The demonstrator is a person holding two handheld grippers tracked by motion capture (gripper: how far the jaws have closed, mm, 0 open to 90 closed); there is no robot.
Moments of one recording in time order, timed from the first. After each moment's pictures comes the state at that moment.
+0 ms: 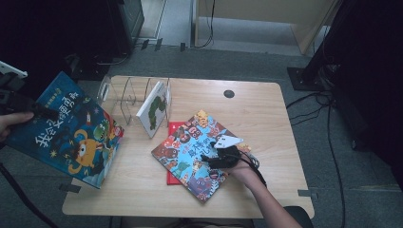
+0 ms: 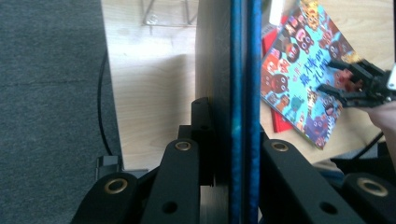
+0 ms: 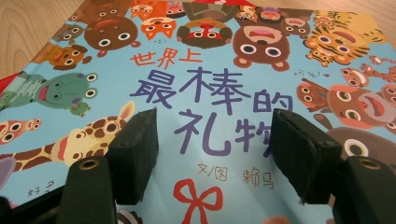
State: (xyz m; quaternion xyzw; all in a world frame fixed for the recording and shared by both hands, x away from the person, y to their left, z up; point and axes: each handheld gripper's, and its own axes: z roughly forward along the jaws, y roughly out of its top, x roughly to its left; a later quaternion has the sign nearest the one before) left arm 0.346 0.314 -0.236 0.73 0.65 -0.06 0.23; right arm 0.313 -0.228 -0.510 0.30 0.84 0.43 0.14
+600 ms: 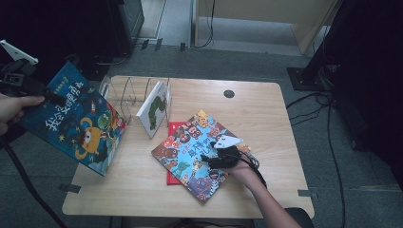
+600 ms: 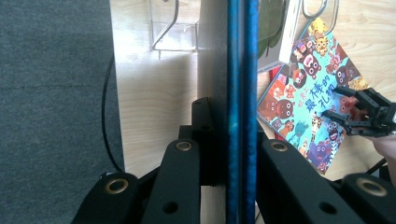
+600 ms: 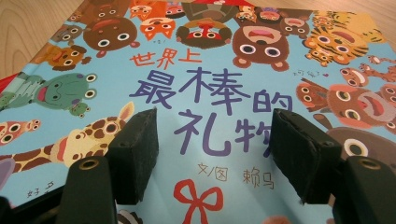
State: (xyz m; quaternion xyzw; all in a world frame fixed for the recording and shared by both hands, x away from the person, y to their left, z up) left arm 0.392 0.307 -0.235 0.72 0.66 -0.06 0.21; right arm 0.312 -0.227 -0.510 0.31 0.84 0.43 0.14
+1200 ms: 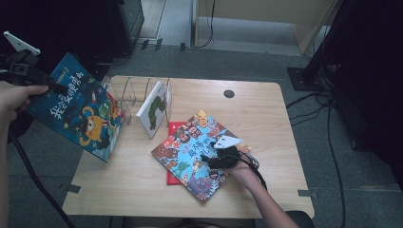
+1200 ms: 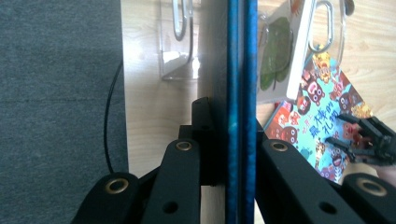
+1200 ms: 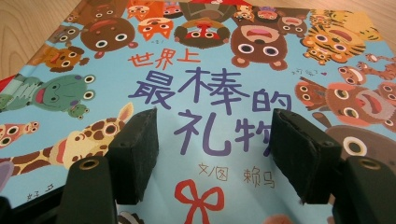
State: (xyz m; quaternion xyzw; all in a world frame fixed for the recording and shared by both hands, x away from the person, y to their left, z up) left arm 0.426 0.316 -0.241 0.70 0.67 -0.04 0.23; right arm 0.311 -0.226 -0.509 0.31 0.84 0.43 0.14
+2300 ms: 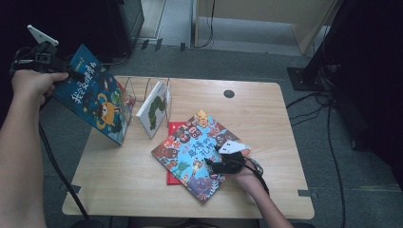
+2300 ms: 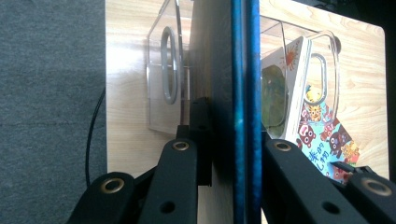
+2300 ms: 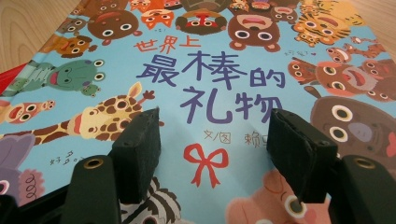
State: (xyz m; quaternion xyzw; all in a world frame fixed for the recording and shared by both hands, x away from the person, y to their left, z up) left arm 0.486 0.303 -0.264 0.69 0.68 -0.04 0.27; right arm 0.292 -0.238 -0.511 0.33 0.83 0.43 0.15
